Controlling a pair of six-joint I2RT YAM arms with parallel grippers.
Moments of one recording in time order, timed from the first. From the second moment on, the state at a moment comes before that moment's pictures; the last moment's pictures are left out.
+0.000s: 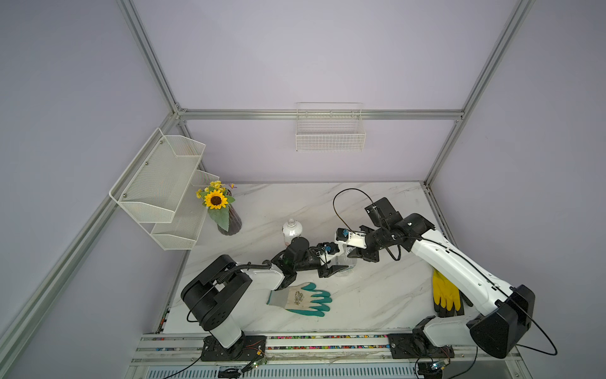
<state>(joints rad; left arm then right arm) -0.75 1.64 0.66 0.72 0.56 0.29 0.55 1.37 1.31 -1.00 -0.38 -0.86</state>
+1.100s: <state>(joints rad) -1.05 1.72 0.66 1.05 -0.16 0.45 0.56 0.98 1.03 -0.75 -0.02 0.65</state>
